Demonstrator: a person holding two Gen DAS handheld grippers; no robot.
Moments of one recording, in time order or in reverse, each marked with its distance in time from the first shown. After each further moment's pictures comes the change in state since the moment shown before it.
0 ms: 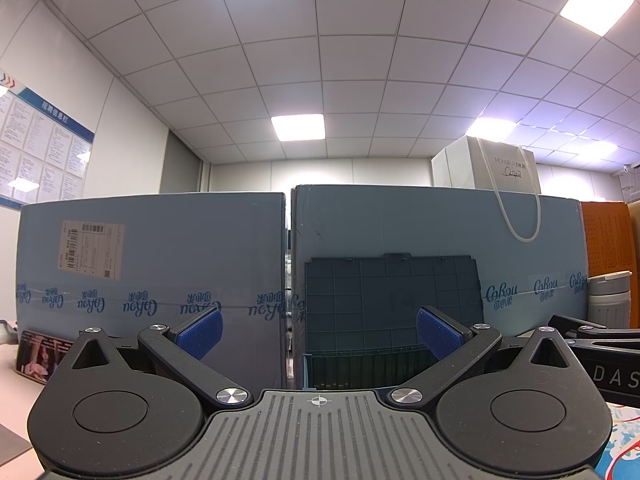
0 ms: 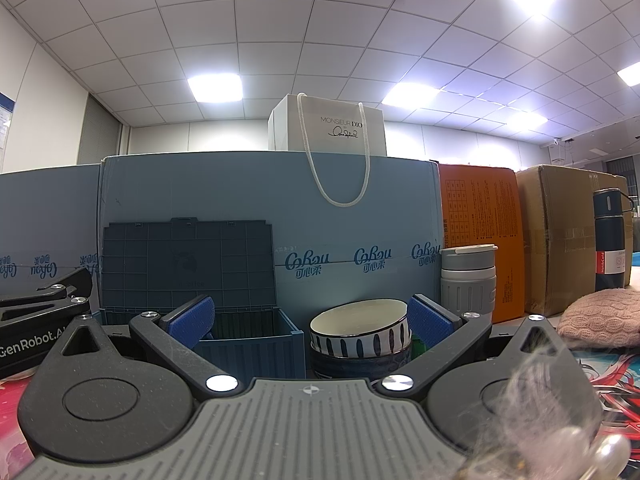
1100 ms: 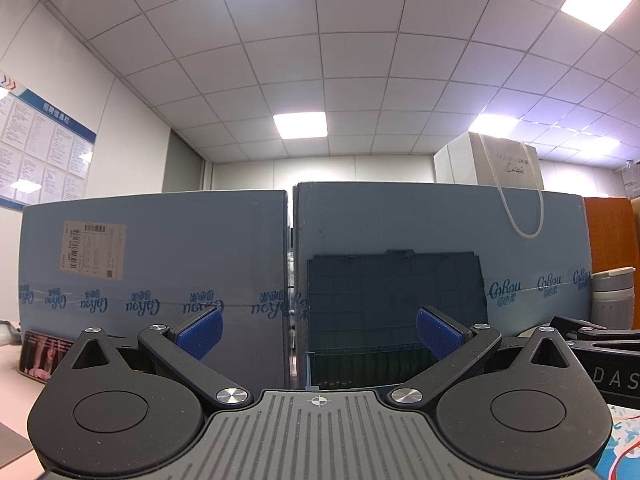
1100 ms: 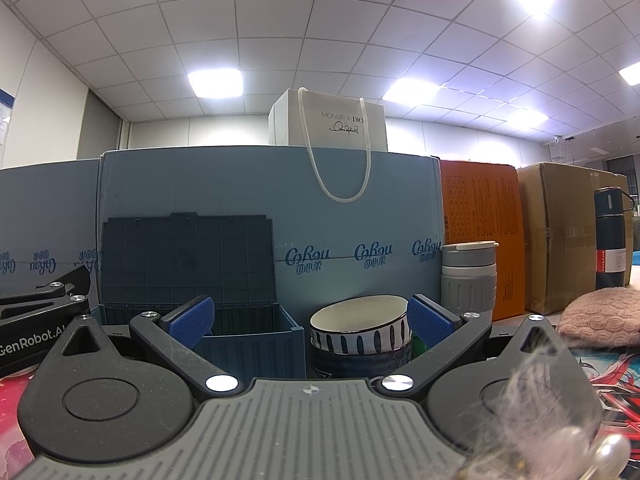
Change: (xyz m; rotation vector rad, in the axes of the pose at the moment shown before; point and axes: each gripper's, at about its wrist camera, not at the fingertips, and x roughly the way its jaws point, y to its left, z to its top) left arm 0.003 -0.001 0.000 0.008 0.009 0.010; right arm 0.002 0.000 0.000 -0.005 0.015 0.003
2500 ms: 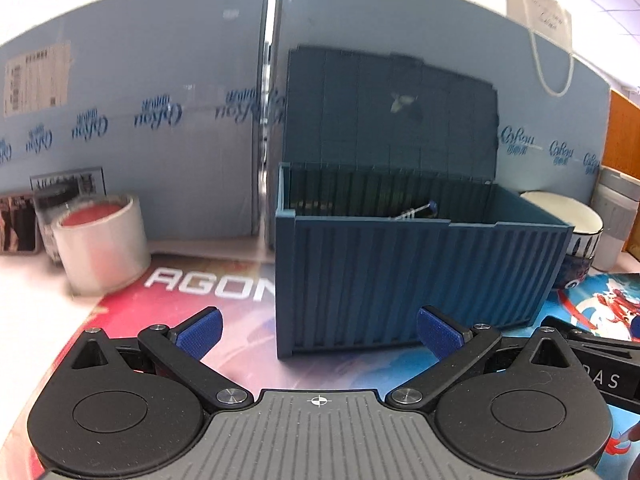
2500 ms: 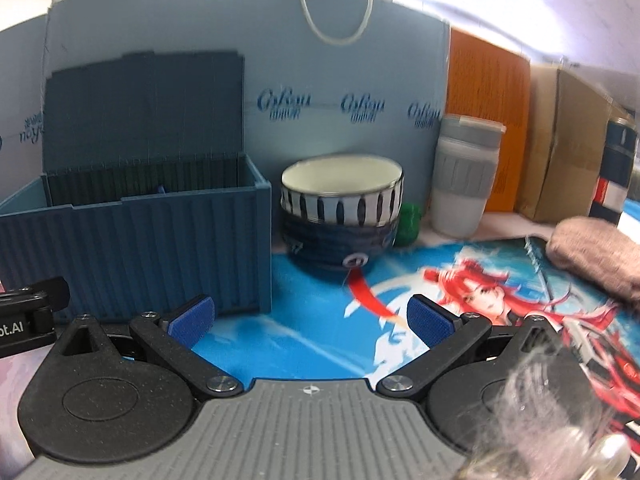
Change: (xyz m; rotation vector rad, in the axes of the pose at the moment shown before) left arm 0.057 0.006 -0.031 -0.085 0.613 -0.095; right arm 0.058 -0.003 -0.020 -0.070 0.487 -0.083
